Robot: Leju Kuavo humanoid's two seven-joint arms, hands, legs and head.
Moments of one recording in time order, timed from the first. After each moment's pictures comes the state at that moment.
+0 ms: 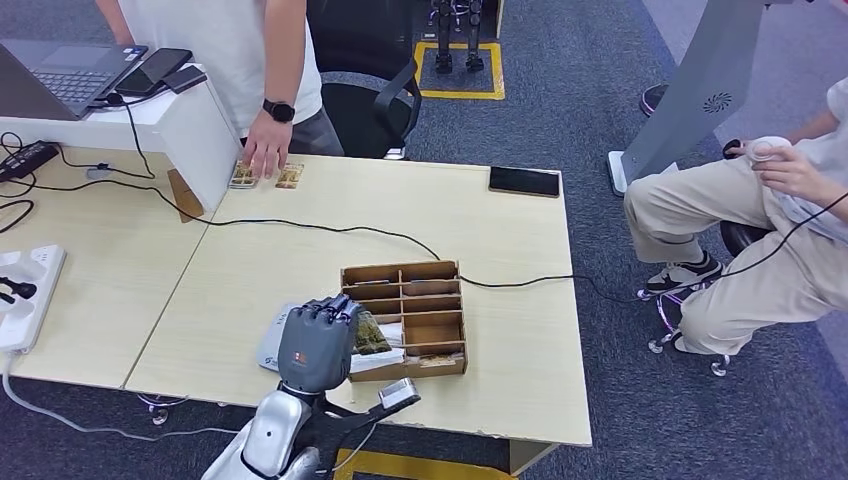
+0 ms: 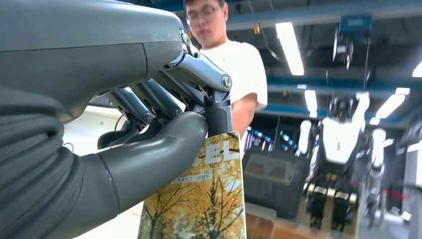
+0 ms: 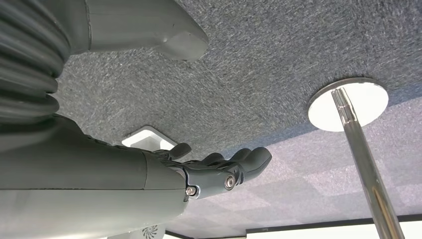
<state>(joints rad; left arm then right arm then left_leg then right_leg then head) -0.07 -0.03 -0.46 -1.40 -1.48 0.69 0.10 -0.11 0.31 -1.55 -0.73 1.20 -0.66 -0.47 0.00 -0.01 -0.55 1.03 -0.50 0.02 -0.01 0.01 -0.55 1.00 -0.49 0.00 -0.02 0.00</state>
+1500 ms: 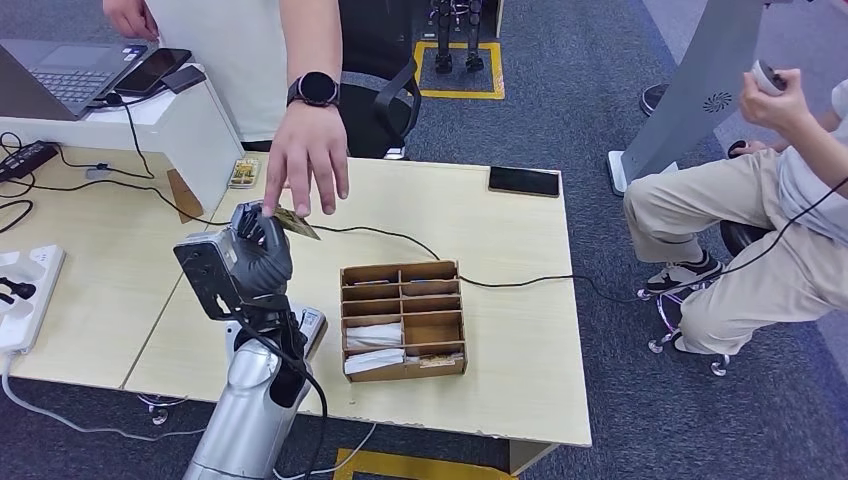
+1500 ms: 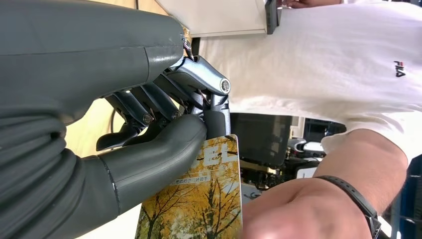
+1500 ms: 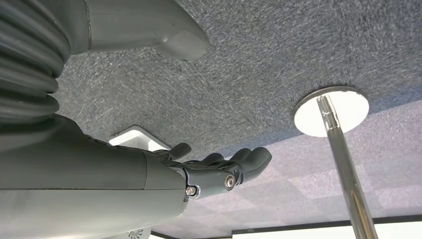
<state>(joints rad) -0.27 -0.20 -0.21 -1.49 0.09 0.50 -0.36 -0.12 0.31 -1.55 -0.71 1.23 -0.66 -0.50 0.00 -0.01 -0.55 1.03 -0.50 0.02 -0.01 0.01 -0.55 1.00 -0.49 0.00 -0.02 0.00</state>
